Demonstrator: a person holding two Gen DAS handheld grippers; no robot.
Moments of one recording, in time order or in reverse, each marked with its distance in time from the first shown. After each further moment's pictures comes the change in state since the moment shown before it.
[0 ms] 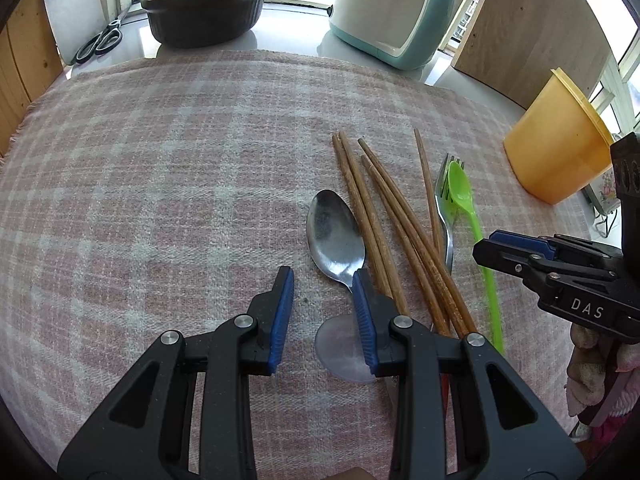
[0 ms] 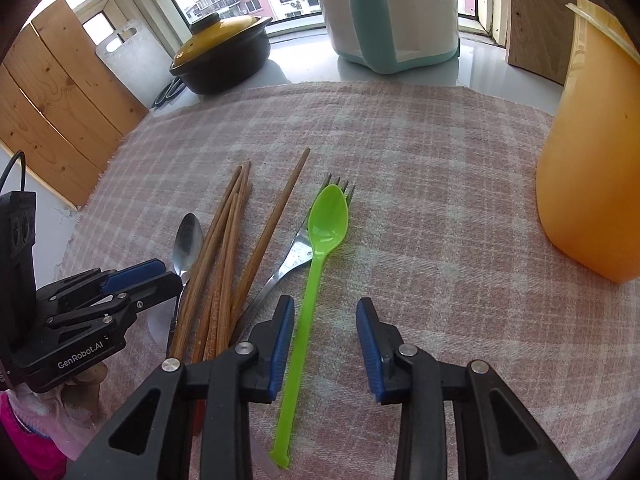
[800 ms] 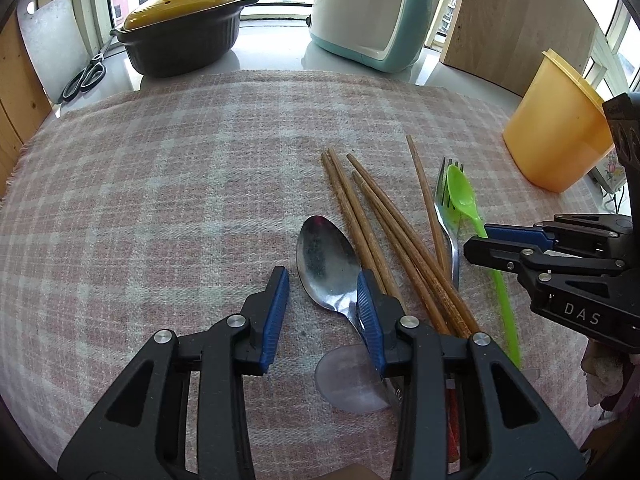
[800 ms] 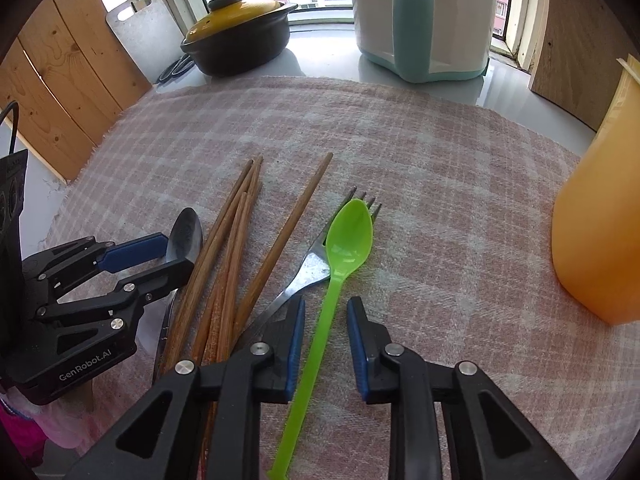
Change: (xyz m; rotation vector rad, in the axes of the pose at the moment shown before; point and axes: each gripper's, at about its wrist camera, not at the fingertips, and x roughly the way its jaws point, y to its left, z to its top) left arm 0.010 -0.007 0.006 0.105 -0.042 0.032; right arm 0.011 0.021 0.011 -0.107 0.017 -0.063
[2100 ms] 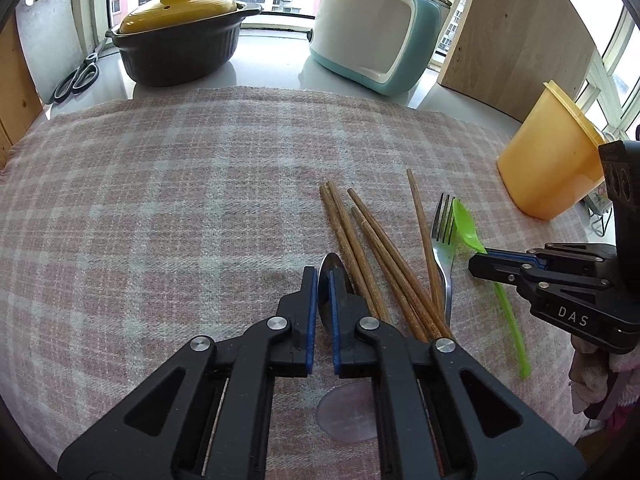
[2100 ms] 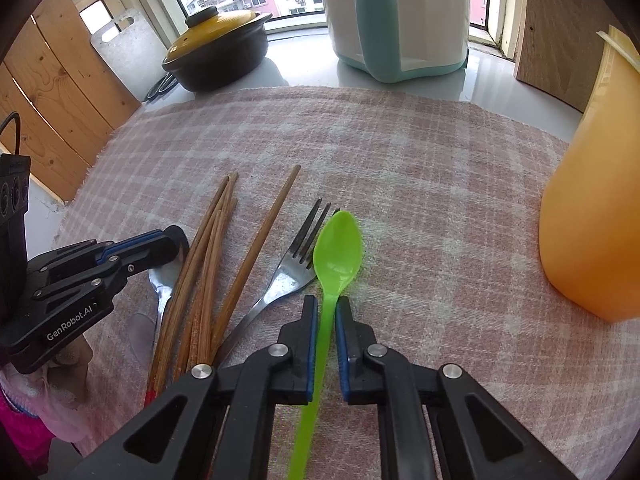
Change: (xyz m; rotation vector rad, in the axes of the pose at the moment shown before) left arm 0.000 0.007 0.016 -0.036 -0.034 -0.060; right arm -0.002 -0.022 0.004 0.068 -0.018 0.028
